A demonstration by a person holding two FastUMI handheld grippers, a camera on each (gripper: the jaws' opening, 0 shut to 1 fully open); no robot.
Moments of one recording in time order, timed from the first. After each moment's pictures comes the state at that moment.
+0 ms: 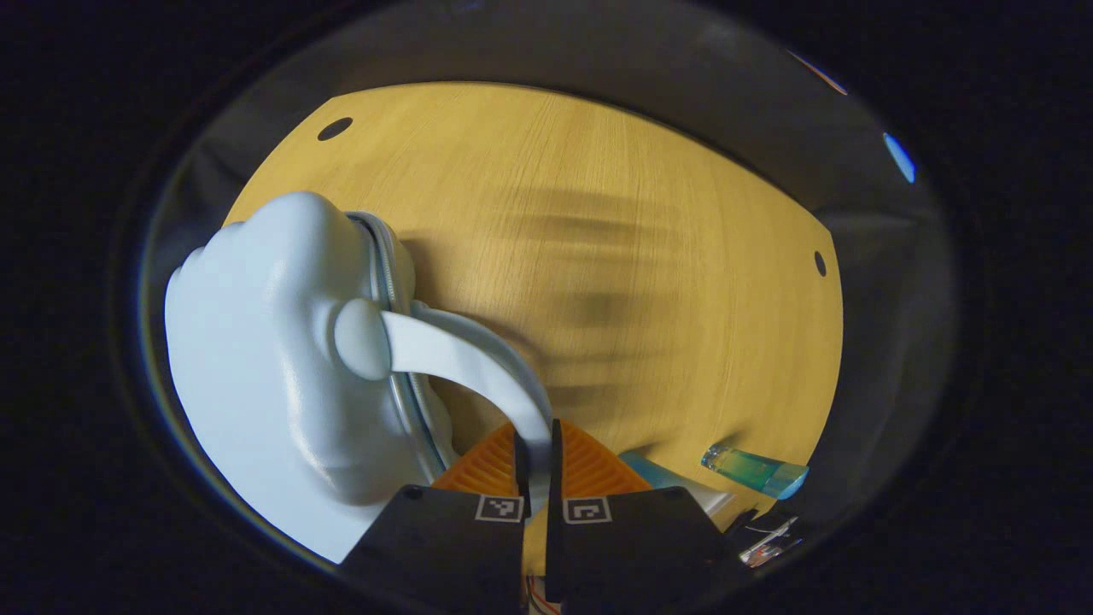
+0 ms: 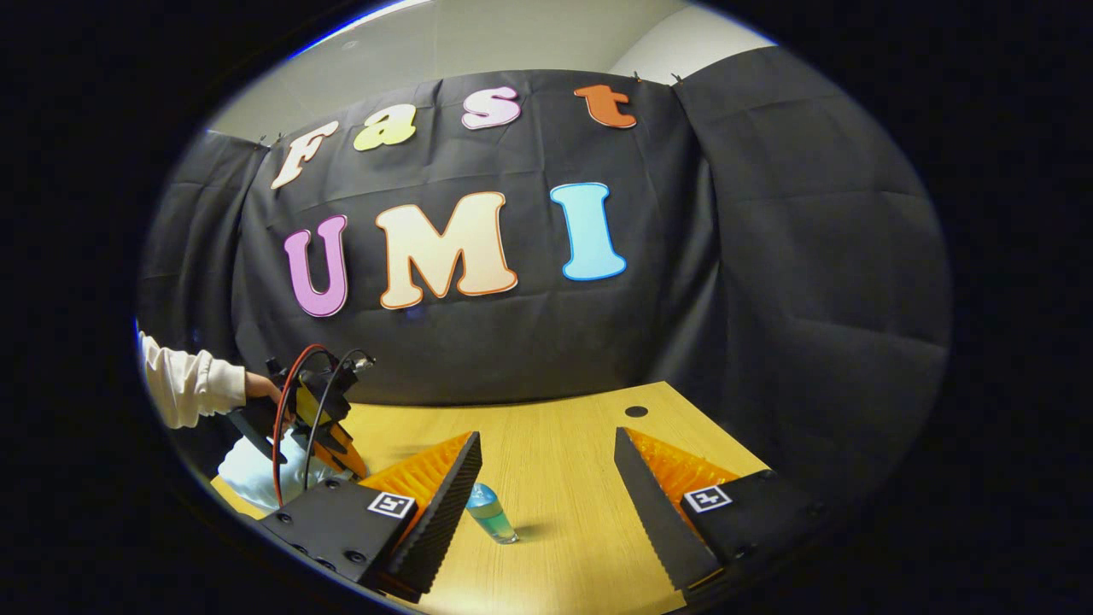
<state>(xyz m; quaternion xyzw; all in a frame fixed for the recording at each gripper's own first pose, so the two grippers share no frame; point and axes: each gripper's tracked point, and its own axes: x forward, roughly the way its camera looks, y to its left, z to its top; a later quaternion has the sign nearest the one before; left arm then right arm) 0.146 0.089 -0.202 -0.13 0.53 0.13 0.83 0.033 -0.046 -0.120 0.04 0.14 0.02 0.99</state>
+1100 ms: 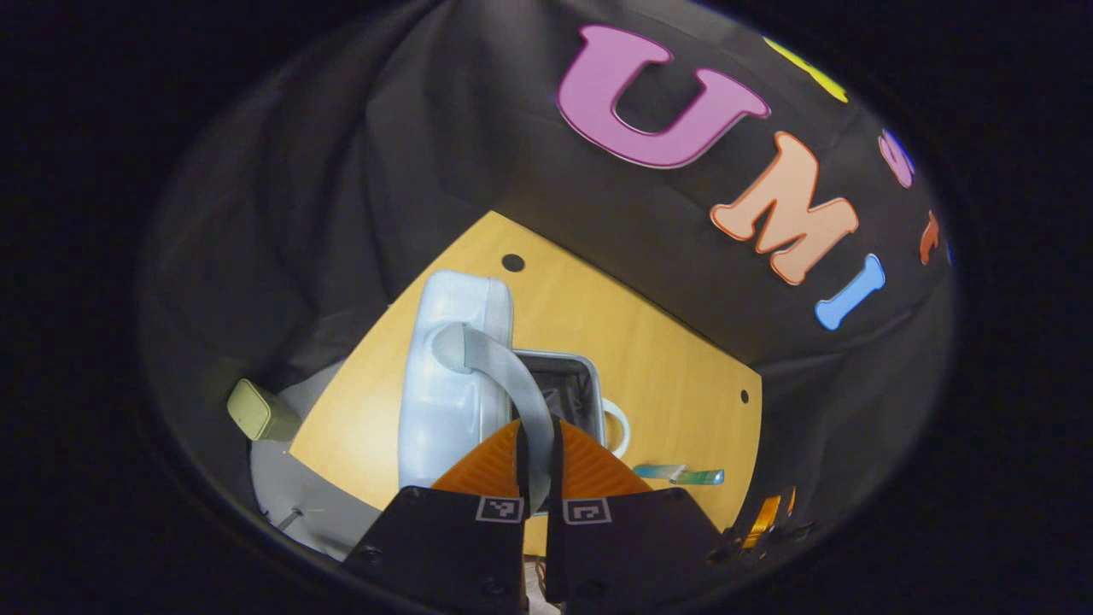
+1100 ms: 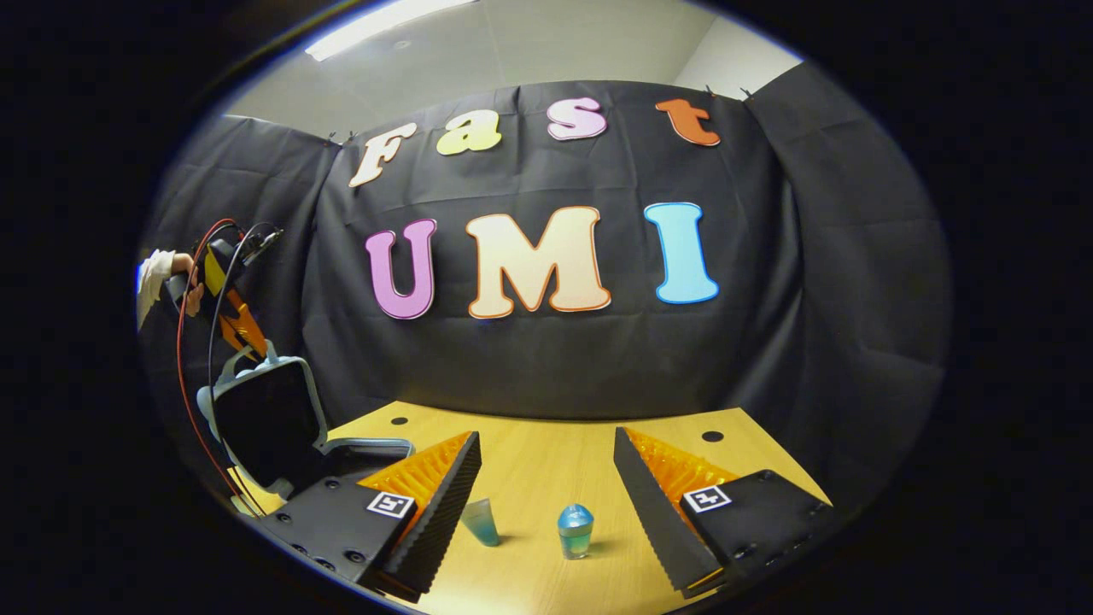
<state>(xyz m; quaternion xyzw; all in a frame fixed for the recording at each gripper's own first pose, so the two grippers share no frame) -0.058 0.272 0.056 -0.22 0.29 0.20 0.91 0.033 0.062 -0.097 0.03 0.11 0.14 0.98</state>
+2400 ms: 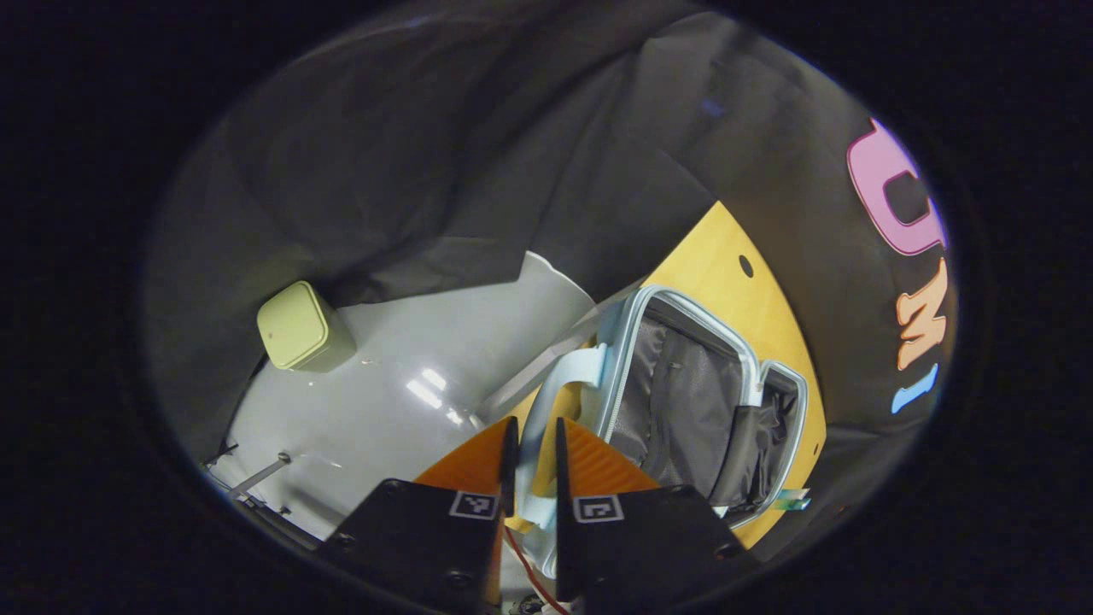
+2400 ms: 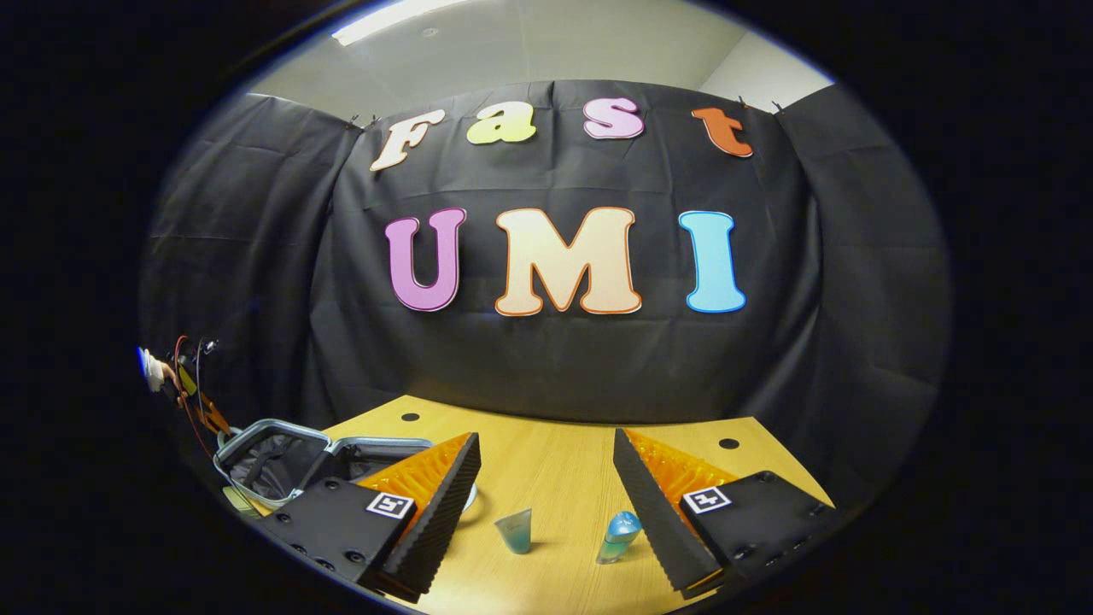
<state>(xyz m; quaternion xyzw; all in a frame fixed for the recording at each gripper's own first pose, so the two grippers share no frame) -0.201 0.523 -0.145 -0.35 0.31 0.32 0.82 0.027 0.119 -0.090 0.00 0.11 0.14 0.98</state>
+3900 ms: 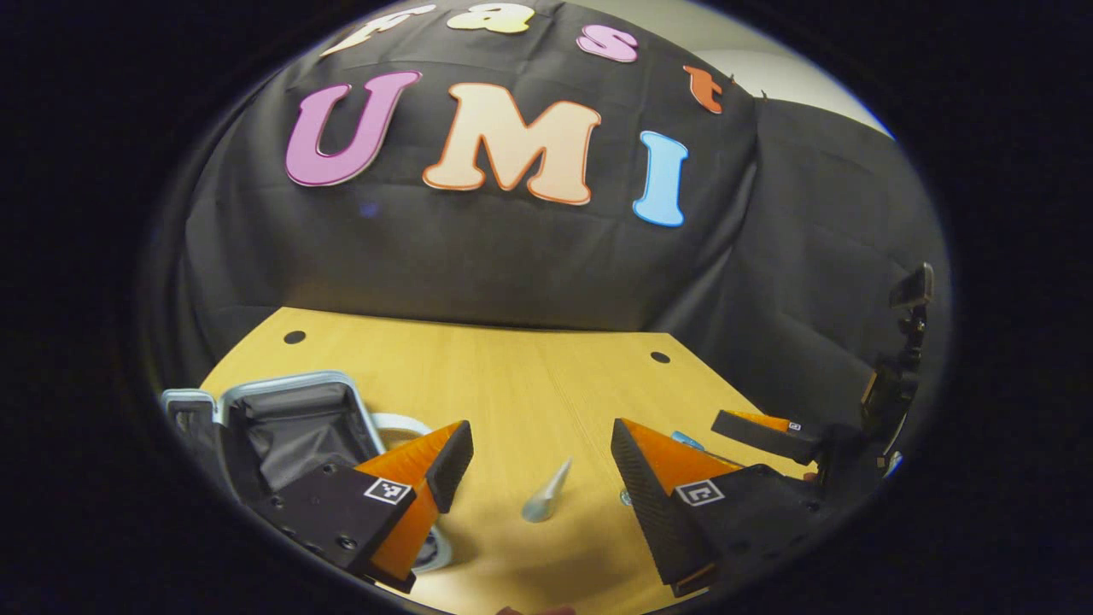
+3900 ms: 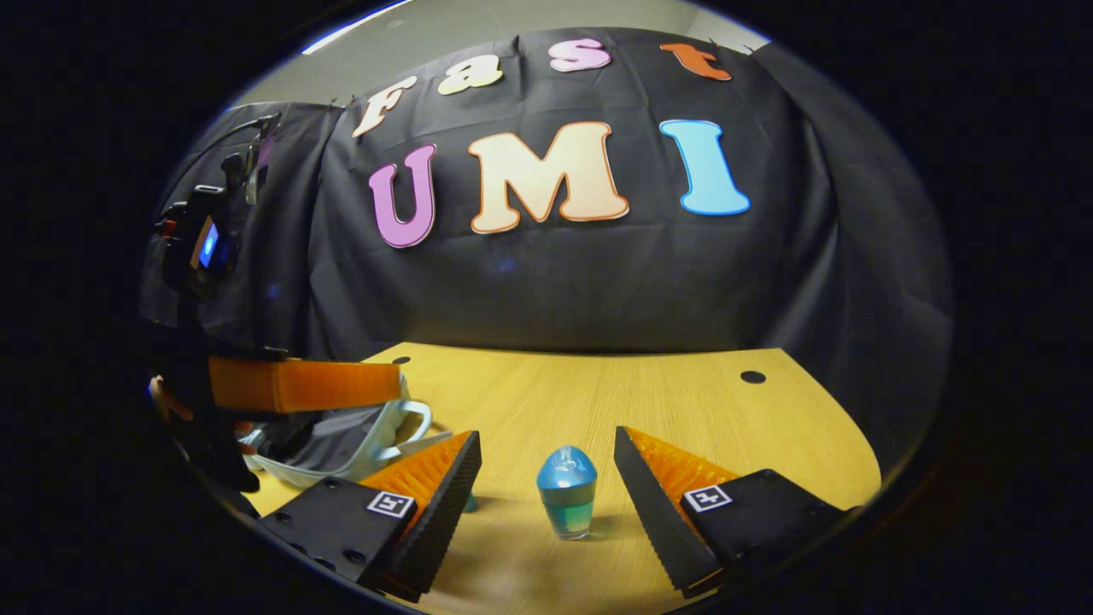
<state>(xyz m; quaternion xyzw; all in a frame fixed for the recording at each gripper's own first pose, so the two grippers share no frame) 0.104 -0.033 -0.126 0.03 0.11 -0.03 0.99 0.071 0.052 -0.261 0.03 0.21 0.19 0.96</state>
